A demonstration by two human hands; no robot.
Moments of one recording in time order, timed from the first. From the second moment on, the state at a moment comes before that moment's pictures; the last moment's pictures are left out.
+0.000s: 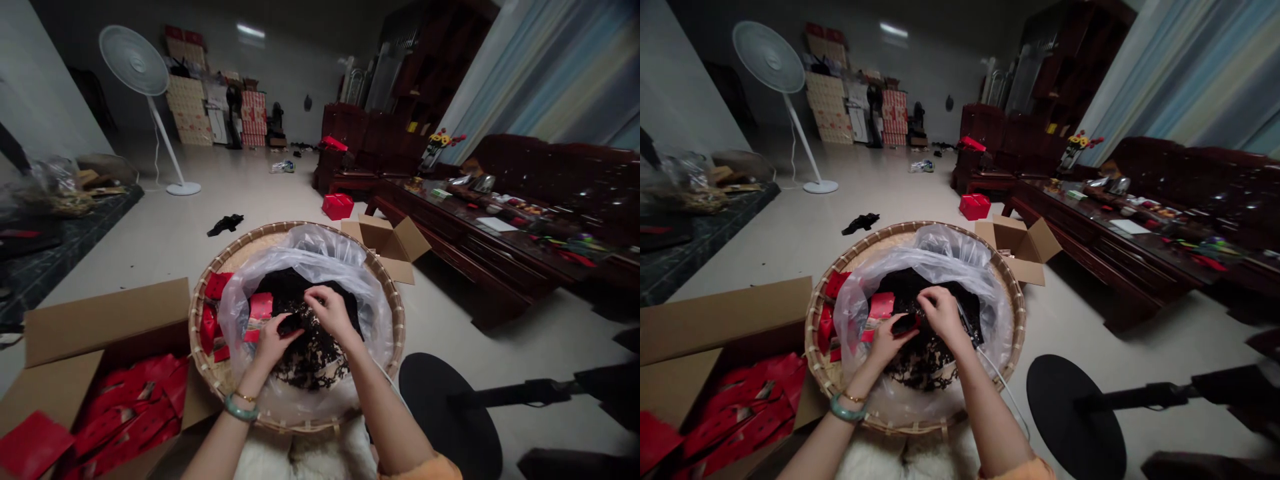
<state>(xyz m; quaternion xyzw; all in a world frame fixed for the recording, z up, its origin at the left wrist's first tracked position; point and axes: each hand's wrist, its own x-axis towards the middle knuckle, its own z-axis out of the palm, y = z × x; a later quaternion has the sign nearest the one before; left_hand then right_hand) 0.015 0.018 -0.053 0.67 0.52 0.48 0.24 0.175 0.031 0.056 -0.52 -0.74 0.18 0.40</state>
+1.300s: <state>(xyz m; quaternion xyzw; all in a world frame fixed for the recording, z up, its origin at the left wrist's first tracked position) 0.009 0.021 -0.039 0.64 0.50 0.48 0.33 0.165 0.007 0.046 -0.50 -0.86 0.10 0.07</state>
